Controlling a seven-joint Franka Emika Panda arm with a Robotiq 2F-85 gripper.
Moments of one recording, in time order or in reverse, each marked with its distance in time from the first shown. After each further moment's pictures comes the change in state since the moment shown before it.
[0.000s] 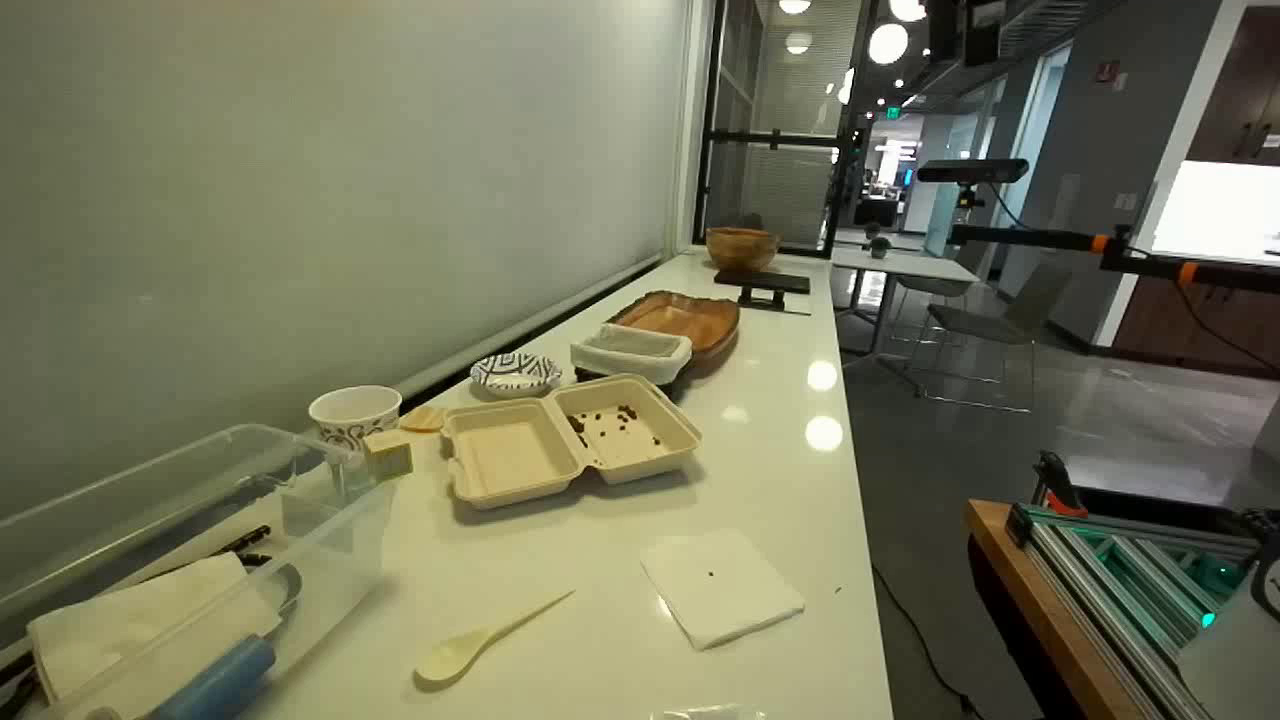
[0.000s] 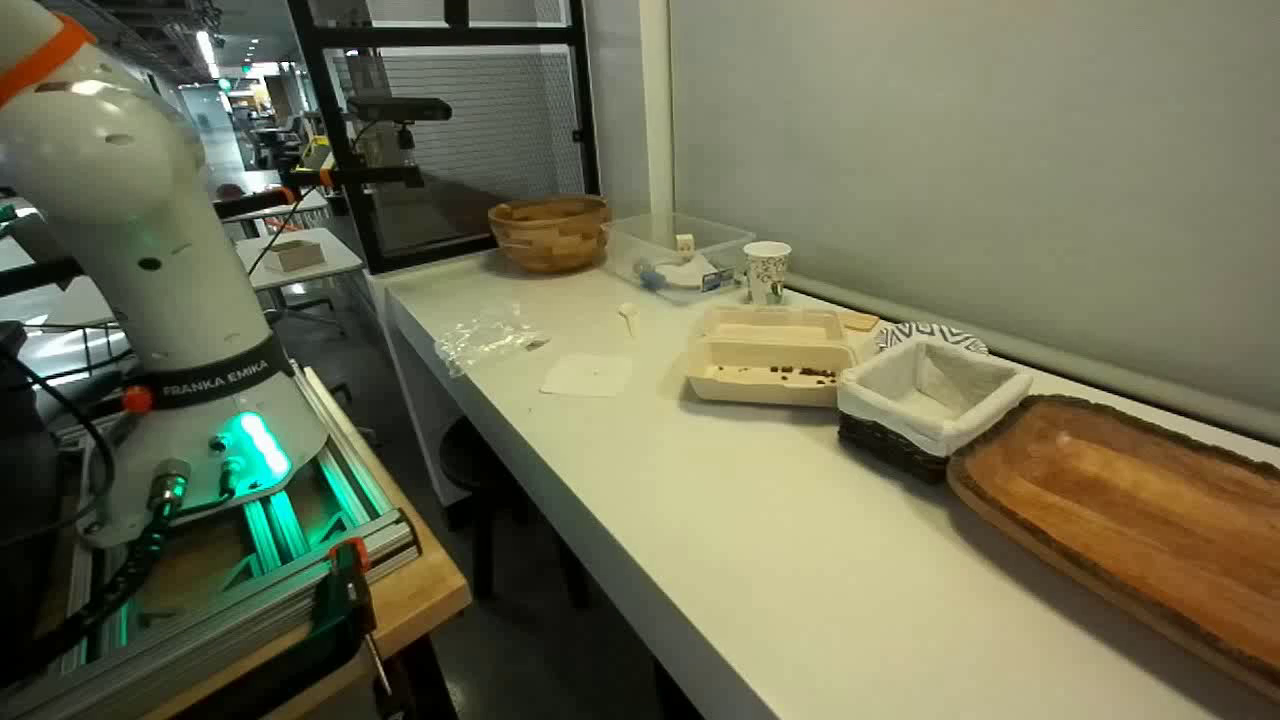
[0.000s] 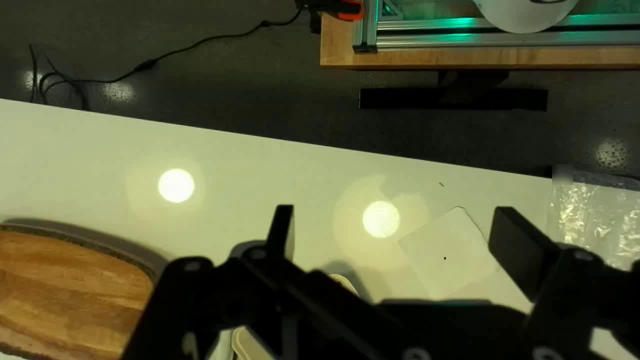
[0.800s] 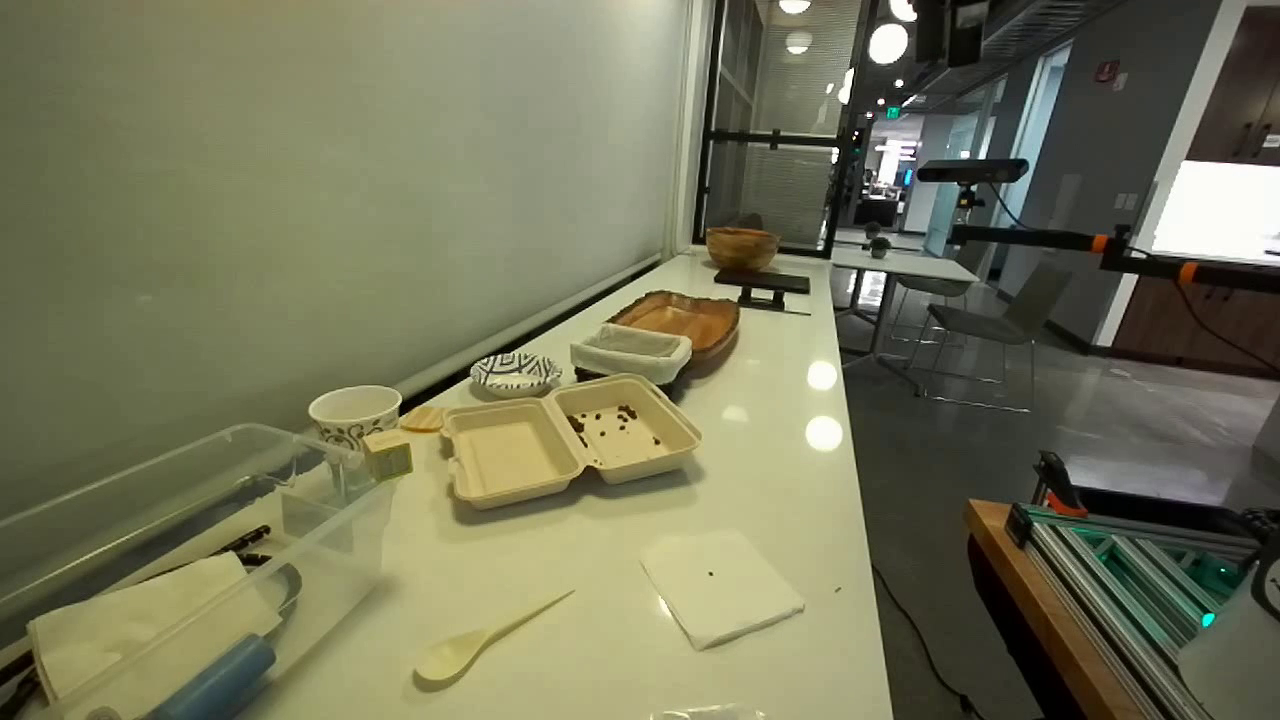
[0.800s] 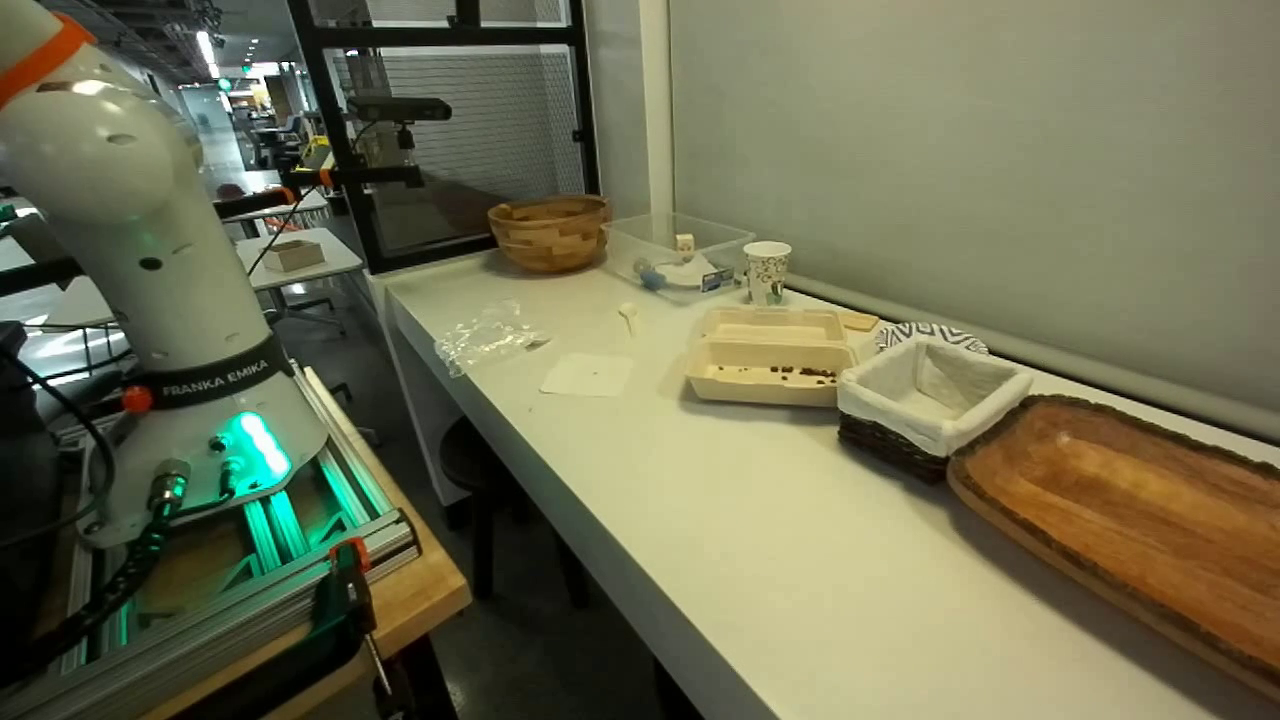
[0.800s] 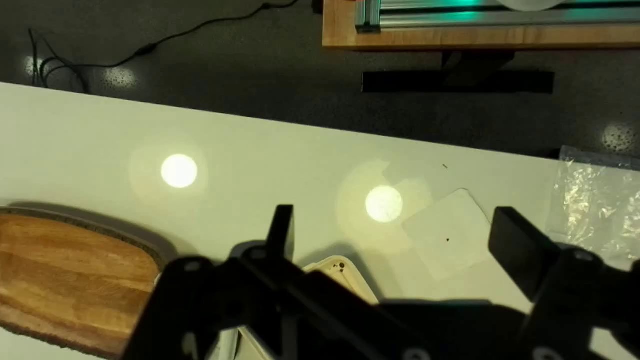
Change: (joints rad) arm 0.014 0.008 -0.009 0.000 0.001 0.047 0.017
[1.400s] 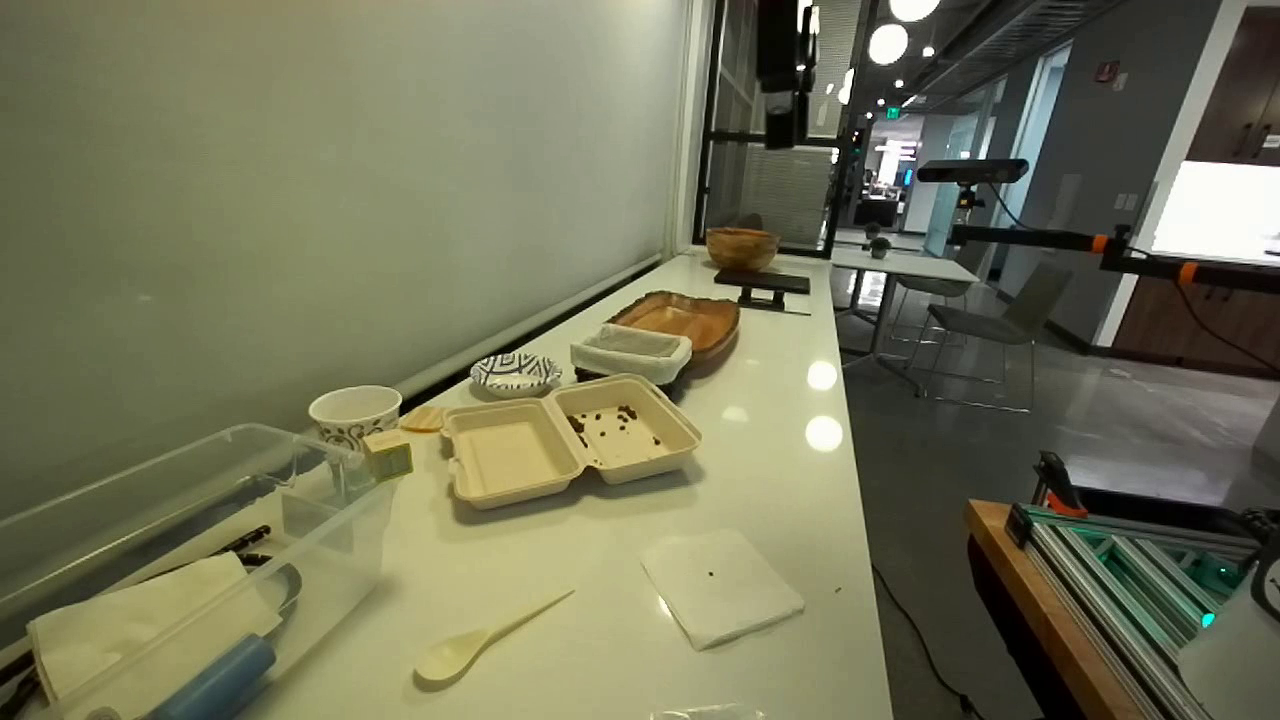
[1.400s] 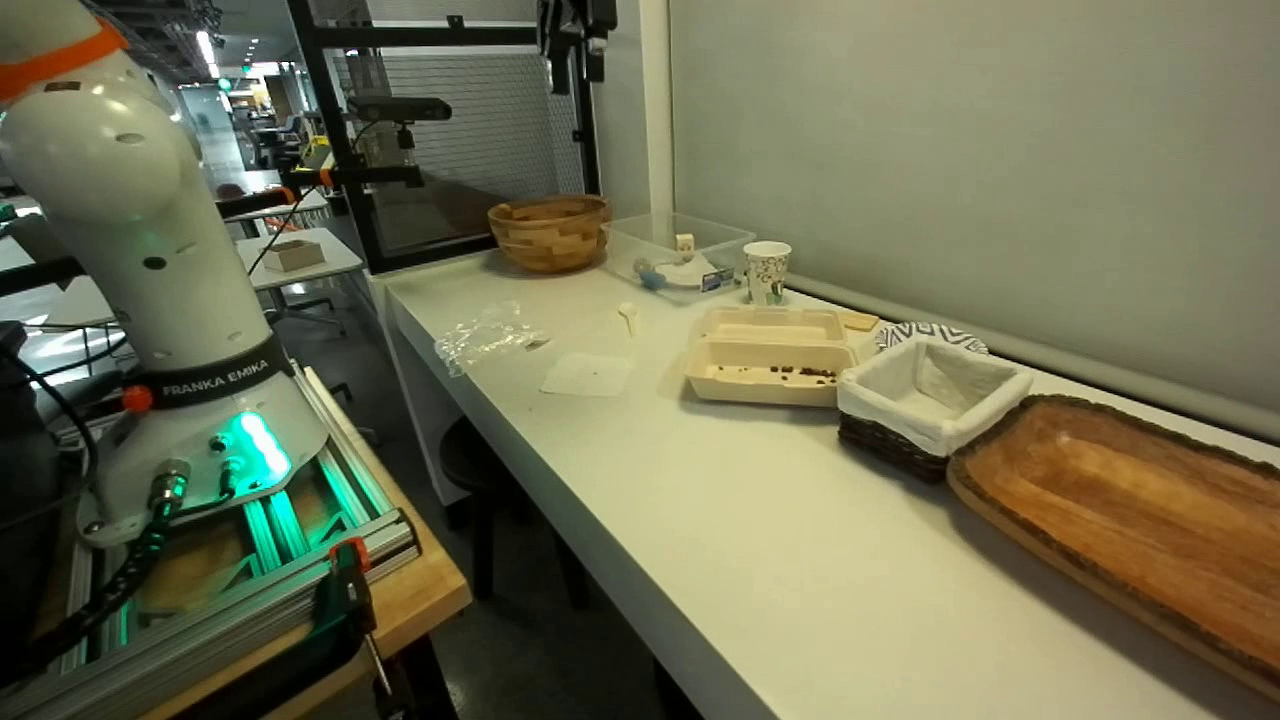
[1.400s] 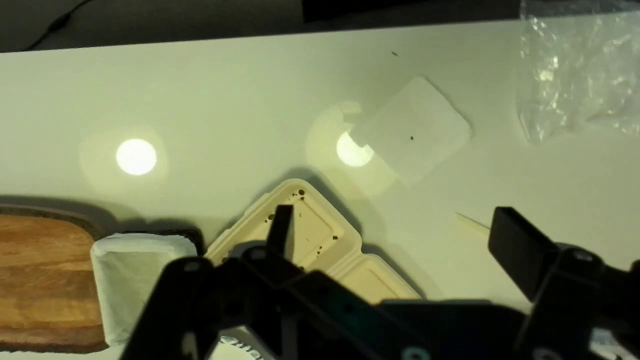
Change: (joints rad) arm 0.031 0.249 0.008 0.040 0.166 0.270 0.240
